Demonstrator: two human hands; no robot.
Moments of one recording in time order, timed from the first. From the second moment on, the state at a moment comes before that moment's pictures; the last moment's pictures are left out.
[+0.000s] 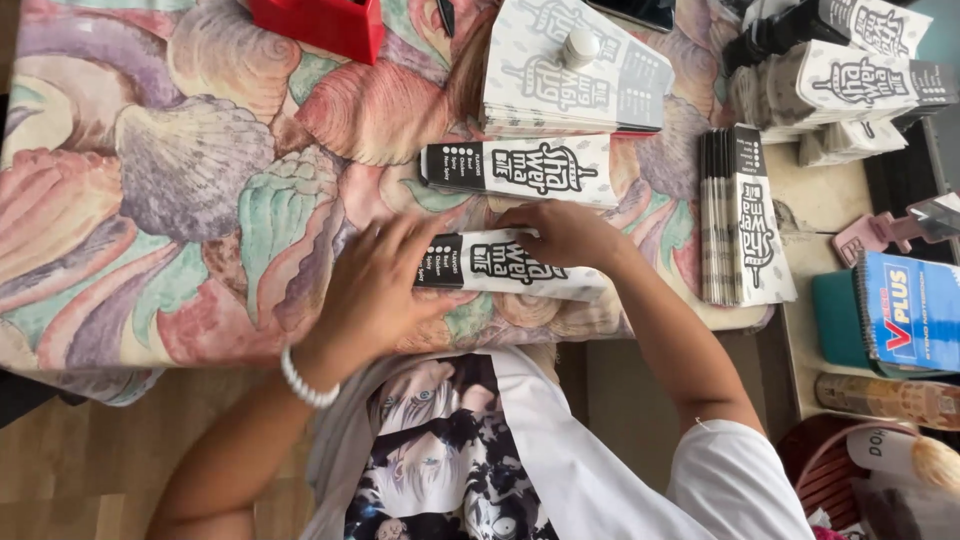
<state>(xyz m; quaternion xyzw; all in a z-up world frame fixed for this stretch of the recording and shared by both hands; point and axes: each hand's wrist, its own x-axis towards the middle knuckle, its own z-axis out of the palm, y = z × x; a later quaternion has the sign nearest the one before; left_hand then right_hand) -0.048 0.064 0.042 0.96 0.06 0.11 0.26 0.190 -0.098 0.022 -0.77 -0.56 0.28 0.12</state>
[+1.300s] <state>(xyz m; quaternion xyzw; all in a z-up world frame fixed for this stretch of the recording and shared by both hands) 0.005 0.075 0.012 0.99 0.04 -0.05 0.13 0.155 -0.127 0.070 -0.81 -0.57 0.17 -0.01</state>
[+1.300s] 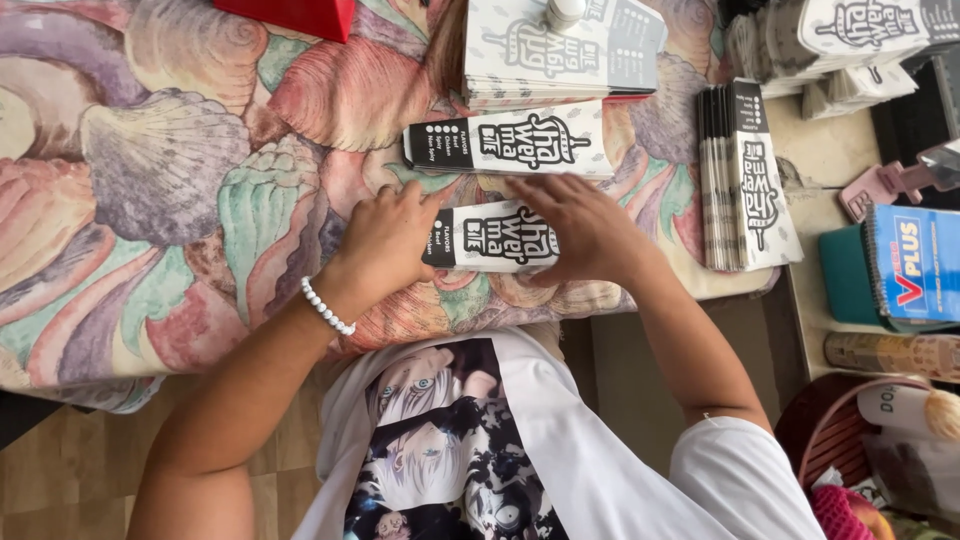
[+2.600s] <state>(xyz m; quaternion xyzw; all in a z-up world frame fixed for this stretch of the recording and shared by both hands) 0.009 0.082 -0.034 0.99 0.03 -0.05 0.16 0.137 -0.116 0.022 -0.77 -0.63 0.03 0.10</state>
